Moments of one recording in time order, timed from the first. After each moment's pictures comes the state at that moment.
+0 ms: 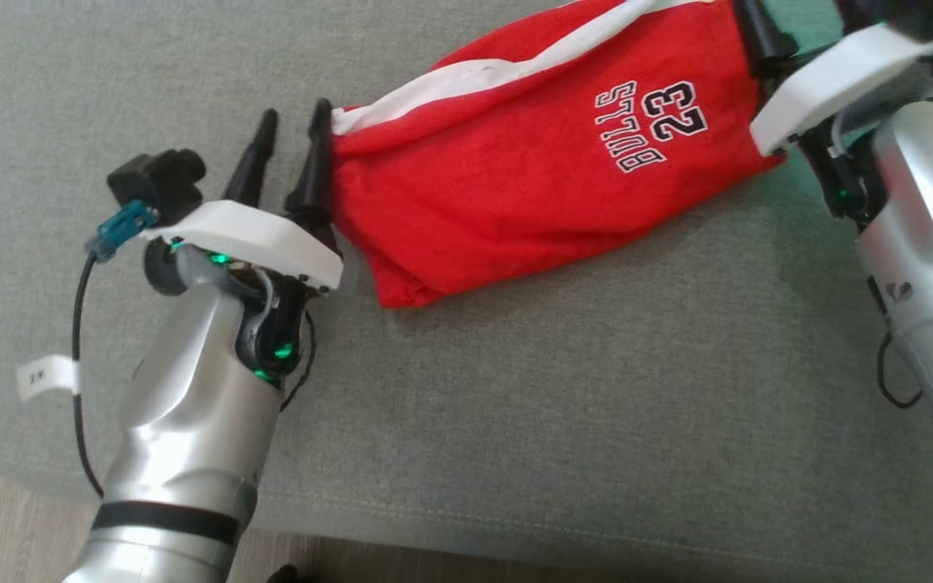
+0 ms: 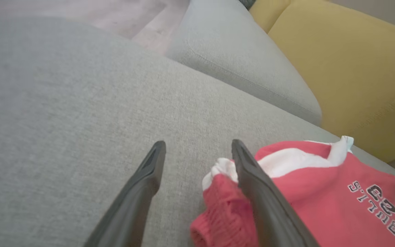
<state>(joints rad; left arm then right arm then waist) -0.65 0.03 -0.30 0.66 -0.62 -0.10 -0.23 -0.97 -0.30 0.51 0.75 0.47 0.13 -0.13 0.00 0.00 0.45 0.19</state>
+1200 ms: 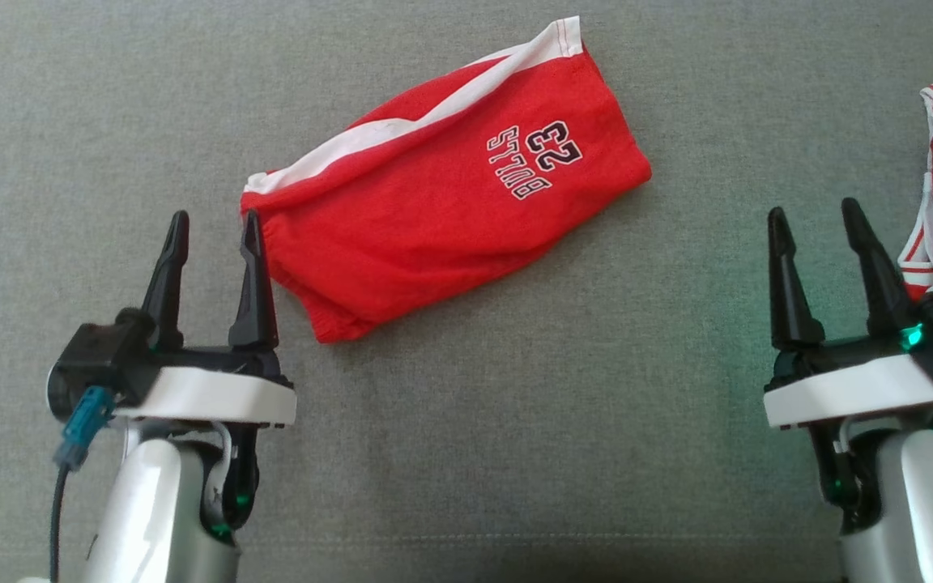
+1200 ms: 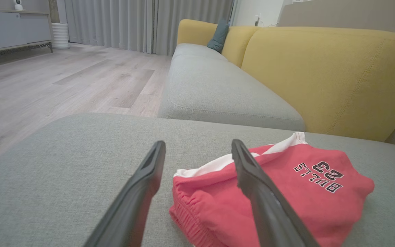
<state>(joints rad) -0.18 0.04 -0.12 0.10 -0.20 0.01 -0.26 -0.13 -0.07 0.01 0.00 0.15 0.13 -0.07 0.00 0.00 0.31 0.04</state>
